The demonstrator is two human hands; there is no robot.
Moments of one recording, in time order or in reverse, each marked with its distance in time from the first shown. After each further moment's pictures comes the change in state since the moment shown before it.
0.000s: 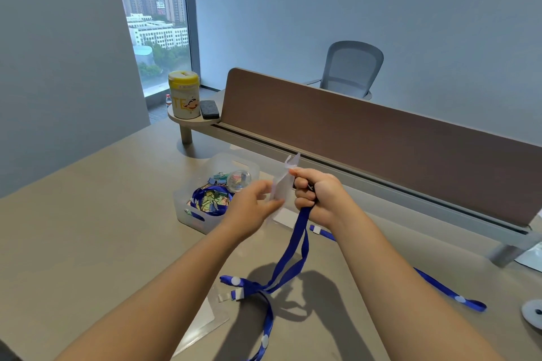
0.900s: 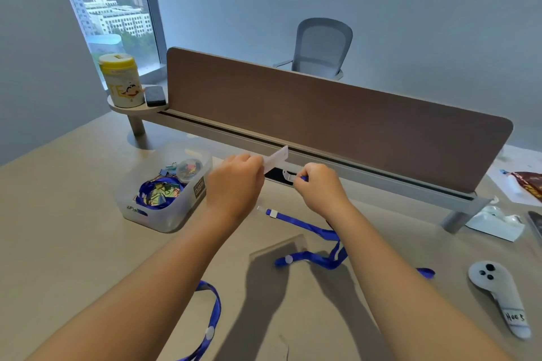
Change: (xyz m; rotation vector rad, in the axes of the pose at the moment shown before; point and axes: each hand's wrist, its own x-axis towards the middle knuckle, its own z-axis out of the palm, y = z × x) left_hand 0.018 0.046 0.077 0.778 0.392 0.495; right_hand -0.002 -0.017 -0.109 -1.308 0.316 -0.340
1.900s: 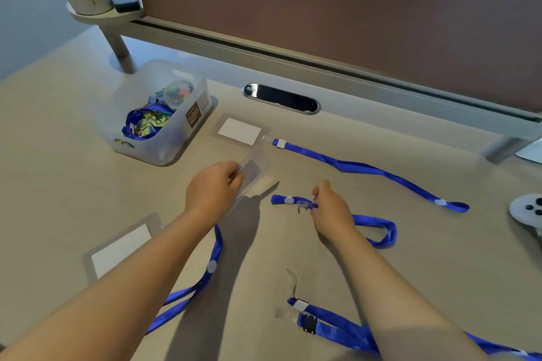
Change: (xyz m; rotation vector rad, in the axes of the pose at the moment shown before) left_hand -0.089 -0.042 0.078 -0.167 -0.447 -0.435; right_hand -0.041 0.128 0.123 -0.110 -0.252 0.324
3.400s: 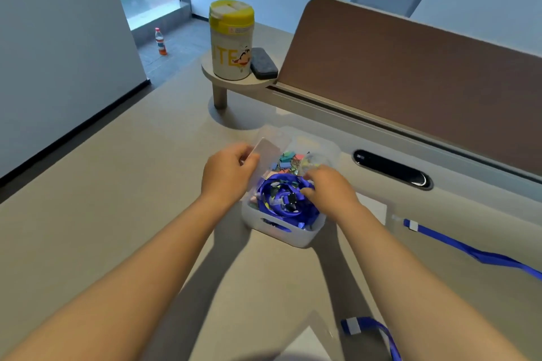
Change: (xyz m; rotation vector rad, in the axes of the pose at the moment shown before) left_hand 0.149 -0.197 -0.197 -0.361 0.154 -0.017; right_hand 0.077 -0.339 0.048 -0.401 0.078 -0.269
